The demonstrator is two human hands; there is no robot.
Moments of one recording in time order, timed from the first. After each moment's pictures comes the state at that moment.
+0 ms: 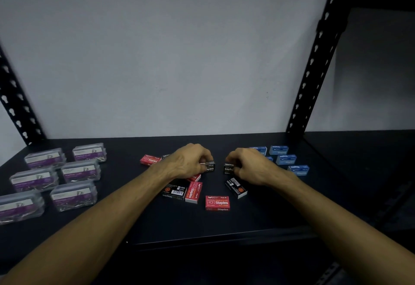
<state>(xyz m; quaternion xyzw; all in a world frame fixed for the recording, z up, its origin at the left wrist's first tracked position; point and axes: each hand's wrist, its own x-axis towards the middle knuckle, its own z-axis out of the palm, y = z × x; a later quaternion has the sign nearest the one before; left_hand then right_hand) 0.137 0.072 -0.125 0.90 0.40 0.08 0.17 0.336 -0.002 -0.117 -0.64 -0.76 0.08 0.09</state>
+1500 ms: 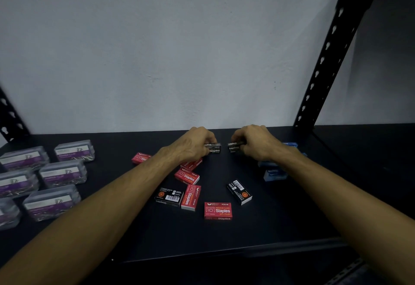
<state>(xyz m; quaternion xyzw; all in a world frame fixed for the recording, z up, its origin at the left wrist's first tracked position) 0.166 0.123 -0.129 0.88 0.43 0.12 0.18 0.368 0.067 -0.114 -0.66 -0.75 0.04 0.10</state>
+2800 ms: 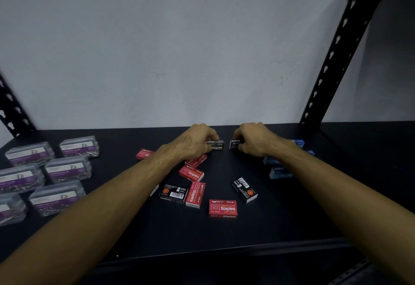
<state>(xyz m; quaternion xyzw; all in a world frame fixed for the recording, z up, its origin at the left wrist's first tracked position) 0.158 0.130 -0.136 0.88 0.42 0.13 0.18 0.356 0.083 -0.117 -0.65 -0.76 0.01 0.02</state>
